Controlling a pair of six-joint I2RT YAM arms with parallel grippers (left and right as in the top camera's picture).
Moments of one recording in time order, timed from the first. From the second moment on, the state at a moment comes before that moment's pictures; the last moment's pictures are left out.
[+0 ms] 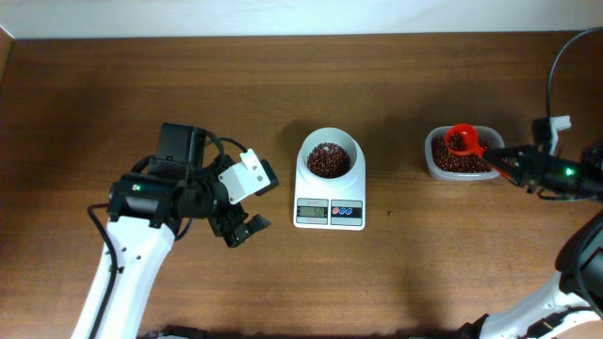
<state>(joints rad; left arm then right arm) -0.16 1.25 1.15 -1.09 0.47 0.84 -0.64 1.99 1.42 -1.46 -1.24 -0.69</state>
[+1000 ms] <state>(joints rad) -0.16 1.25 1.15 -1.09 0.47 0.84 -0.24 1.91 1.81 -1.36 -0.14 -0.22</state>
